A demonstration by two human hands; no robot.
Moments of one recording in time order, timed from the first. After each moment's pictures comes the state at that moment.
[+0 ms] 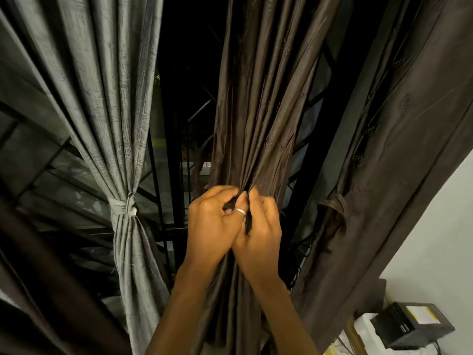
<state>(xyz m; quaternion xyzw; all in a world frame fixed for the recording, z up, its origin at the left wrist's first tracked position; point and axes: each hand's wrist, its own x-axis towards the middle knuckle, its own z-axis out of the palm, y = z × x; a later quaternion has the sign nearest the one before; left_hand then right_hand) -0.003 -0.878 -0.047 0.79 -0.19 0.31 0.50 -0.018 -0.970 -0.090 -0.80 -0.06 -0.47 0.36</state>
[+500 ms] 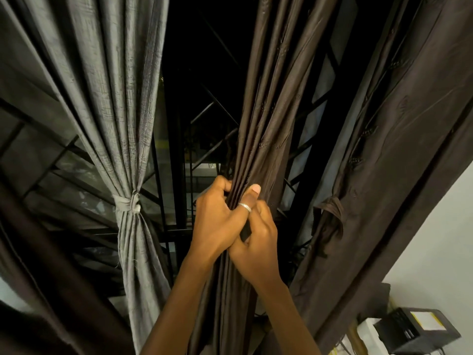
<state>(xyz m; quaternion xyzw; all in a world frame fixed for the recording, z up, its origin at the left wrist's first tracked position) -0.005 -0.880 -0.032 0.75 -0.14 0.18 0.62 -0.018 -0.973 -0.092 -0.81 -0.13 -0.38 0.44</state>
